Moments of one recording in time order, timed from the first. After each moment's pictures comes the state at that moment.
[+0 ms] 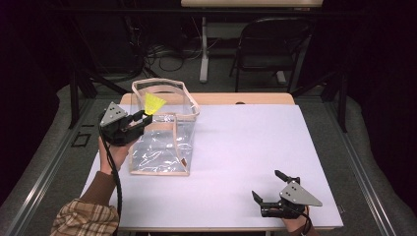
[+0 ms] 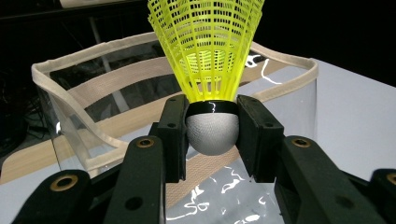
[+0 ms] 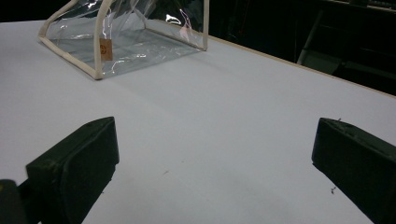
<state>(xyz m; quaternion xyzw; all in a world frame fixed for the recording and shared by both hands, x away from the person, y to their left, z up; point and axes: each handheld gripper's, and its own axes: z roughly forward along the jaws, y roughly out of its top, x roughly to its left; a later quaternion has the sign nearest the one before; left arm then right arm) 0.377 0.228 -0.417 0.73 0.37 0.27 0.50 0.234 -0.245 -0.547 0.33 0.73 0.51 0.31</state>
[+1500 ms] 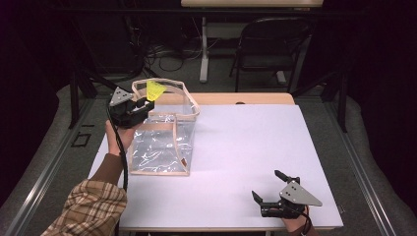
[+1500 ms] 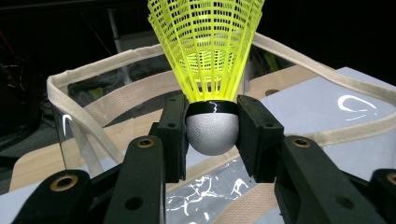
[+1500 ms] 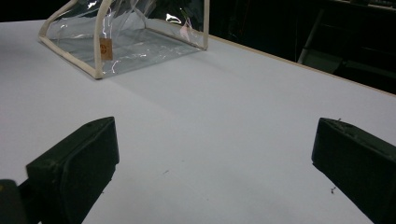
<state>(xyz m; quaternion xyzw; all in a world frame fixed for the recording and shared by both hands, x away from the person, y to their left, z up) 0.429 0.223 -0.416 0.72 0.41 0.28 0.49 0.235 -0.245 -0.547 0.33 0.73 0.51 0.31</state>
